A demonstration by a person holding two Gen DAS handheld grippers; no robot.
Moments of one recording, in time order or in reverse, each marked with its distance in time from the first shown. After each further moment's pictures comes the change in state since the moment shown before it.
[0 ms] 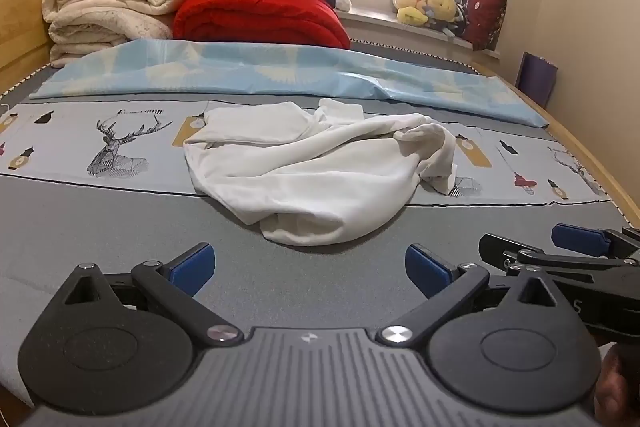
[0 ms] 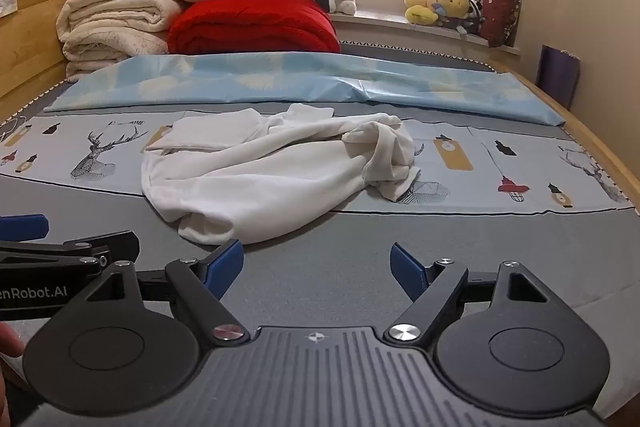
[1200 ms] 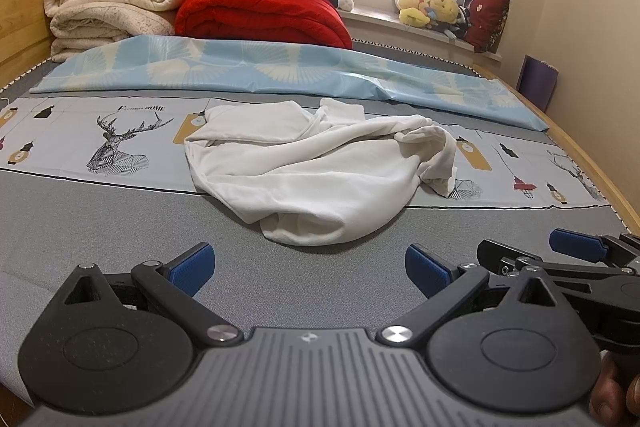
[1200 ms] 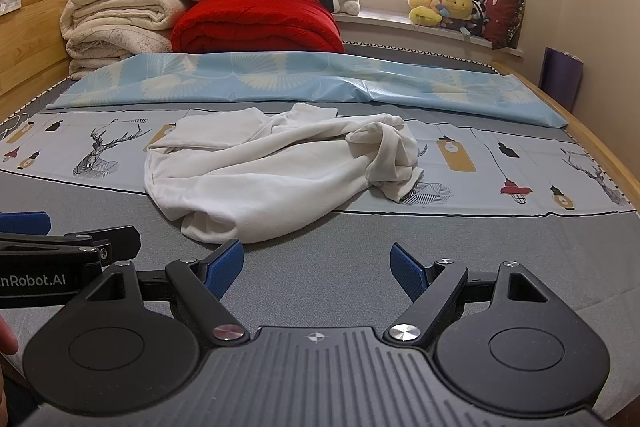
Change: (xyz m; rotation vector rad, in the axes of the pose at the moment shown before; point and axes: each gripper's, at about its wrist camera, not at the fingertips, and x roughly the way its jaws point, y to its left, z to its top) left arm -0.001 0.004 0.003 -0.017 0.004 -0.005; right arm -0.001 0.001 -0.001 0.000 -0.001 0.005
